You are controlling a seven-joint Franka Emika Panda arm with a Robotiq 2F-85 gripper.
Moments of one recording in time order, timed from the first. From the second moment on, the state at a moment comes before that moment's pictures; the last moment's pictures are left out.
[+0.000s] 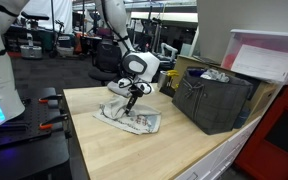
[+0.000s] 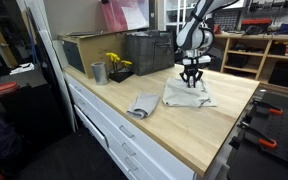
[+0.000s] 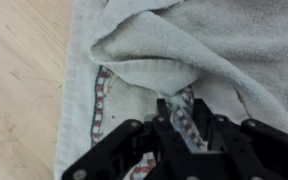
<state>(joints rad) -0.09 0.62 -0.18 -2.01 0.24 2.38 0.38</state>
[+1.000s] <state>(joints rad) -0.04 0.58 -0.18 -2.05 0.13 2.39 0.40</state>
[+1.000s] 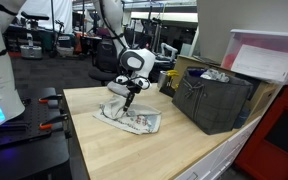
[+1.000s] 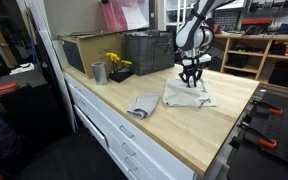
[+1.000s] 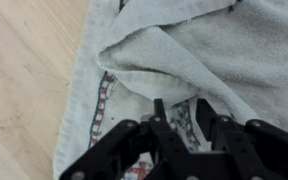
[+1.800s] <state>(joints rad) -0.01 0.58 -0.21 -2.05 0.00 2.40 0.40</state>
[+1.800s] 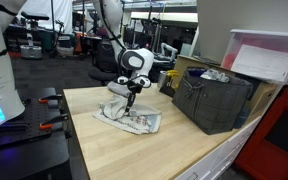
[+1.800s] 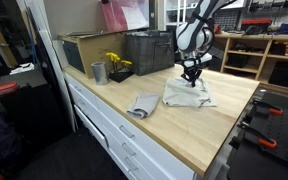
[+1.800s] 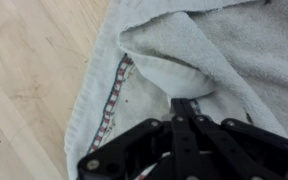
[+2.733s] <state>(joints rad) 0.07 0.53 -0.39 -2.03 -0.29 2.35 0.77</state>
